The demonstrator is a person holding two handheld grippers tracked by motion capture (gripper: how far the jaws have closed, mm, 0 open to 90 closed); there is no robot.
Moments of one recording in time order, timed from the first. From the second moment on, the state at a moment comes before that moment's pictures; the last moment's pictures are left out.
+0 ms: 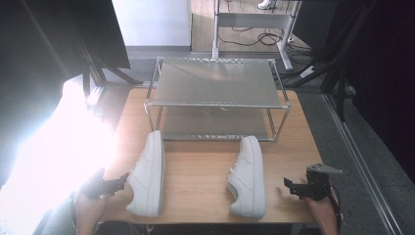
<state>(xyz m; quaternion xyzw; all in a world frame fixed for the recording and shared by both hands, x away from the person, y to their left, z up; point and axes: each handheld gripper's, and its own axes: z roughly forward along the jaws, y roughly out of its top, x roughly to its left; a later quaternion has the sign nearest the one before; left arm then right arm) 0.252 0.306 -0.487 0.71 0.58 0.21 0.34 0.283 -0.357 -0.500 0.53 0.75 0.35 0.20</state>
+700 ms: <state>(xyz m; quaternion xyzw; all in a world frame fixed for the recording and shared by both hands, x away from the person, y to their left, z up) 0.261 0.259 -0.471 0.73 0.53 0.19 0.38 0.284 -0.358 -0.502 0.53 0.75 0.35 0.19</state>
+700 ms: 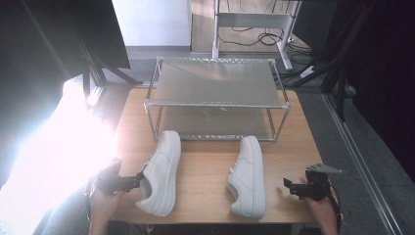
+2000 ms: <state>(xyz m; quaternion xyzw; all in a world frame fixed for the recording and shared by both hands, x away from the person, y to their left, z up) 0.264 0.250 -0.466 0.71 0.53 0.24 0.39 0.283 -0.357 -0.501 0.53 0.75 0.35 0.19</state>
